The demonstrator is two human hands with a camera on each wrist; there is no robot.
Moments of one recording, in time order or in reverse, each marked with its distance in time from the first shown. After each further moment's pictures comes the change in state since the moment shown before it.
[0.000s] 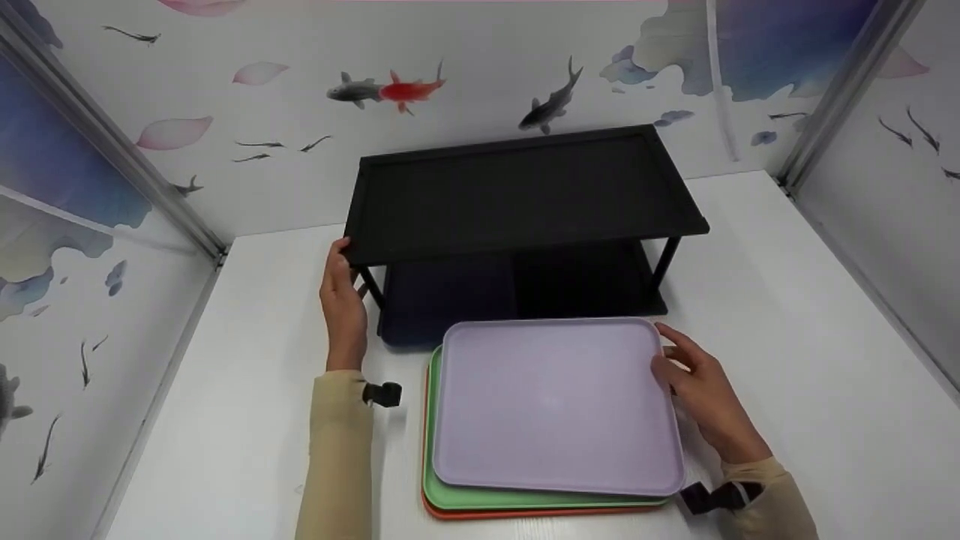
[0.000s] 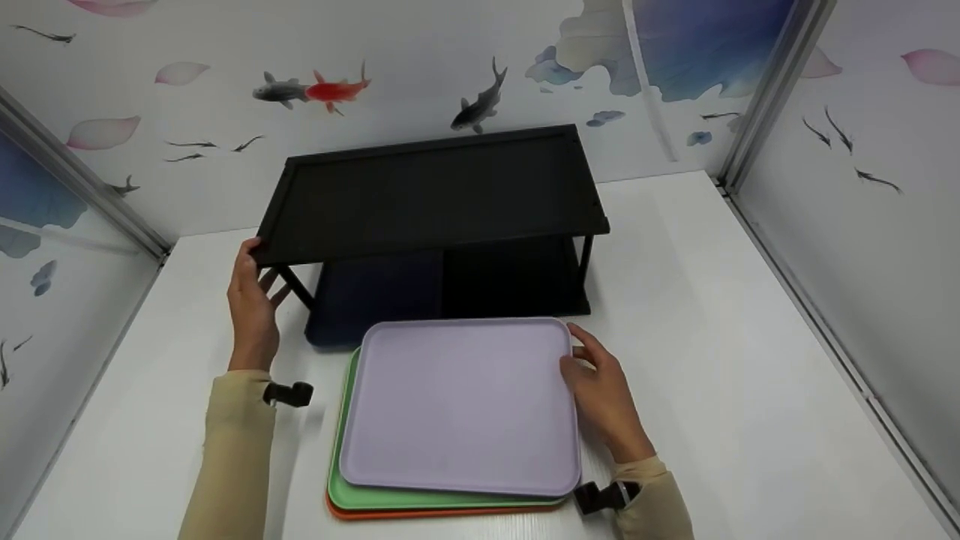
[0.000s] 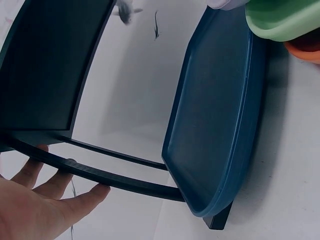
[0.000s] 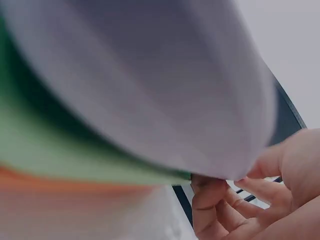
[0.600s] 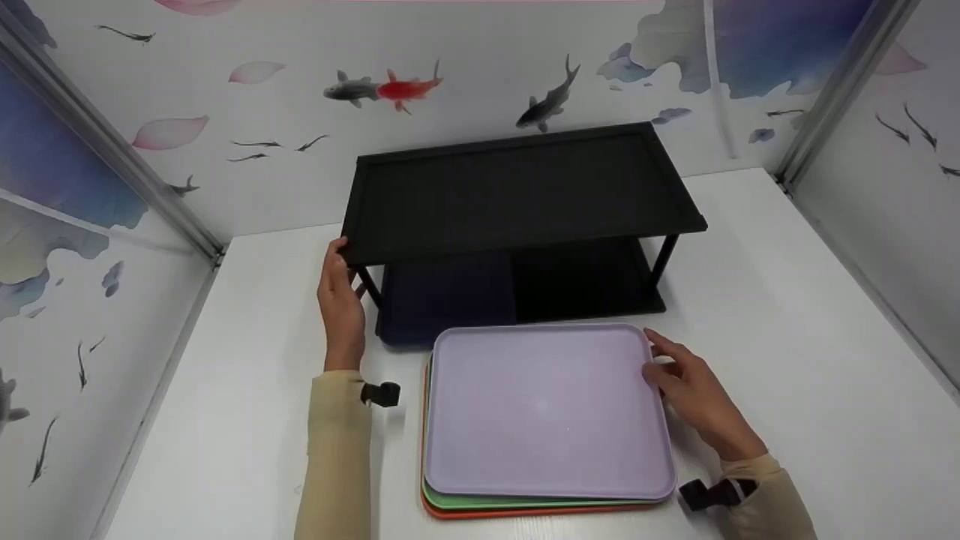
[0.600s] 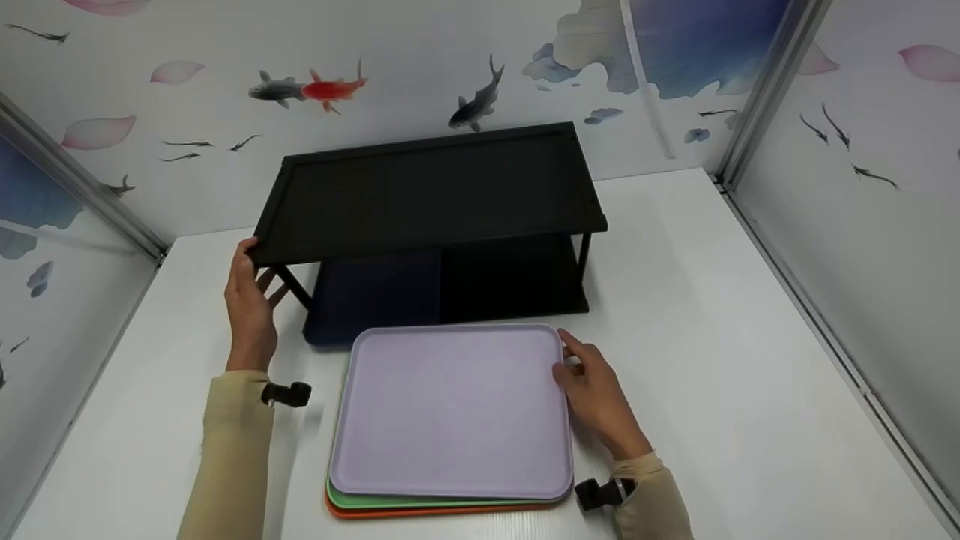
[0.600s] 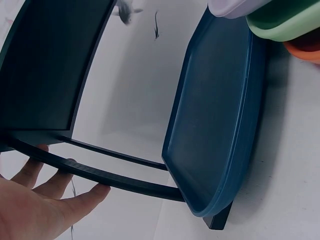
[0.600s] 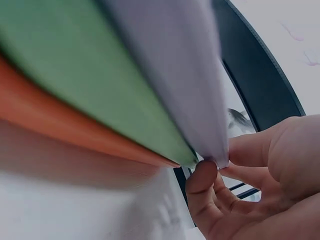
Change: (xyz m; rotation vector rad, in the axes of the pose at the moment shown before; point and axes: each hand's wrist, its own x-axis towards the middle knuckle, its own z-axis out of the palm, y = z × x) left_hand 0.000 -0.001 0.001 -0.003 0.004 -0.004; right_hand 0.001 0.012 0.002 -0.132 -0.086 -0.075
